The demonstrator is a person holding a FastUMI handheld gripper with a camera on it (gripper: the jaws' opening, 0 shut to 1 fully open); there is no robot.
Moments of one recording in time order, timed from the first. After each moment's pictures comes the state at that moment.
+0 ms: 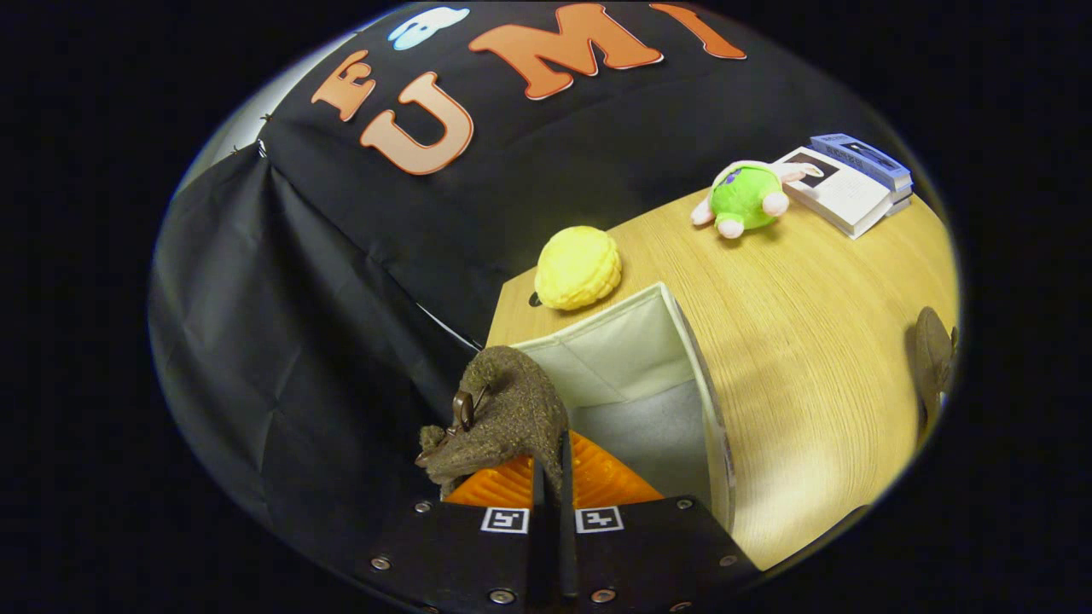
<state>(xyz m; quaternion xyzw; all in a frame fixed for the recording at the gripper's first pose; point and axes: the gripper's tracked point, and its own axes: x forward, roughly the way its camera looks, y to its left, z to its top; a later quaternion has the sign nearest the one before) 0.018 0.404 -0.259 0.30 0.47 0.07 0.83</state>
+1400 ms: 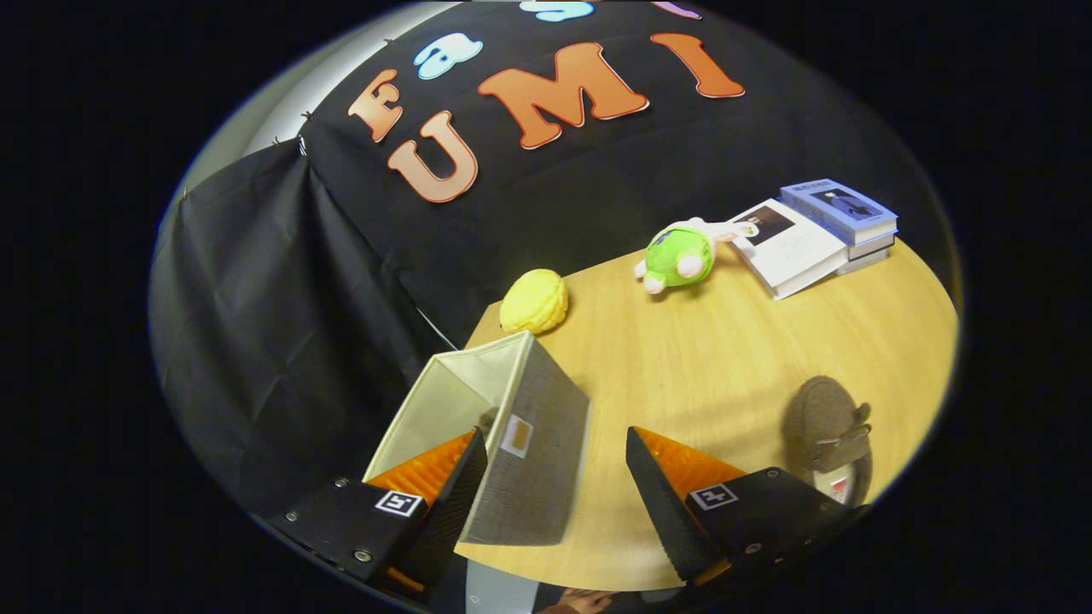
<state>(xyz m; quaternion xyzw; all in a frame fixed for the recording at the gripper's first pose) -0.050 0.214 -0.219 0.24 0.41 0.11 0.88</state>
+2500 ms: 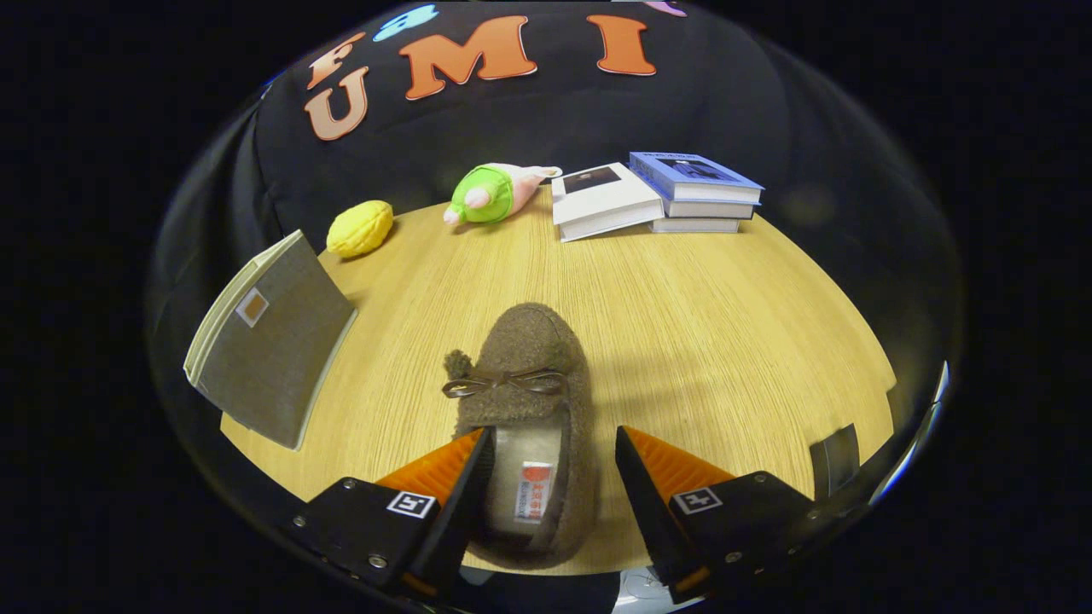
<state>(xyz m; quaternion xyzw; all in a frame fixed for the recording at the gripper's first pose) -0.143 0.021 -0.351 0.09 0.51 -0.02 0.86</state>
